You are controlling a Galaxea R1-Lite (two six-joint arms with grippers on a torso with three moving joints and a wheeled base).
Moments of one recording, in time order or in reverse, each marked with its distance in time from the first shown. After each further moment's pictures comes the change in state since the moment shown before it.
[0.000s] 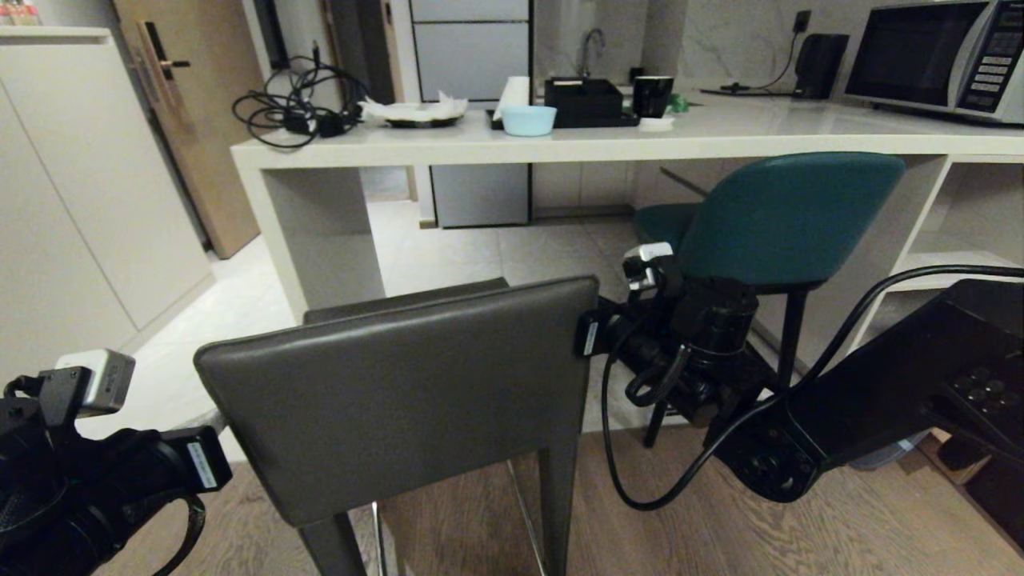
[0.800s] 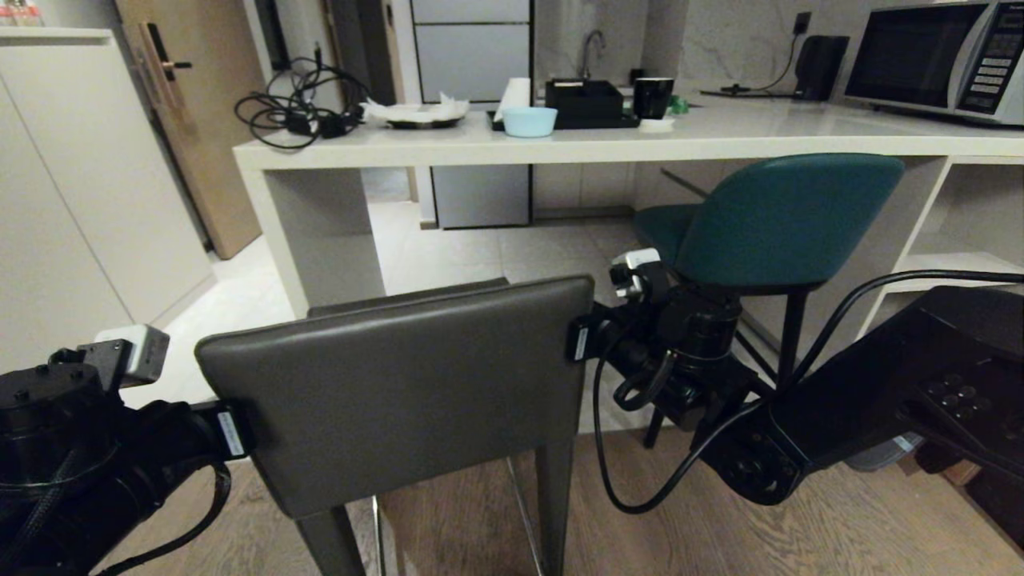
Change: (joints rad) left arm -0.074 0.111 -0.101 0.004 0.054 -0.008; right arm 0.039 0.032 -0.023 0.010 -0.003 -0.021
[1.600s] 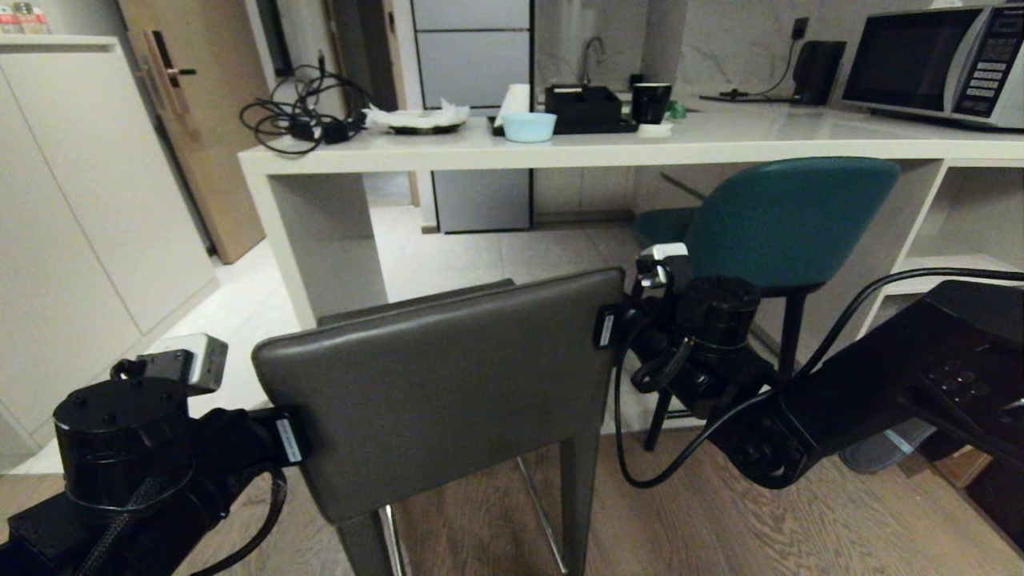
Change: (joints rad) left arm -0.289 0.093 -0.006 -0.017 0.162 -0.113; right arm -0.028 0.014 -0.021 0.008 -0.044 -0.002
